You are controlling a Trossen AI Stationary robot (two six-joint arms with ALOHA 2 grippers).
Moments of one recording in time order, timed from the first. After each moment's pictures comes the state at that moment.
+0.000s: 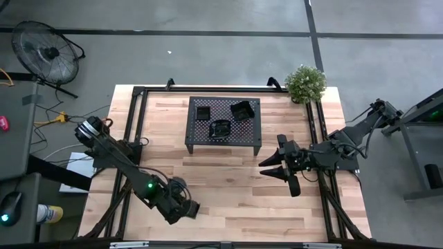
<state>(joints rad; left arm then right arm) -0.73 1.60 1.18 -0.70 -0.18 -1.92 0.56 1.11 1.14 -0.28 0.39 0.47</state>
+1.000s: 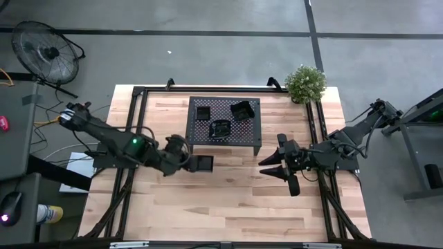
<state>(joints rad) -0.44 1.27 1.18 -0.69 -0.46 -1.57 0.56 1.11 1.14 -0.27 0.40 0.47</state>
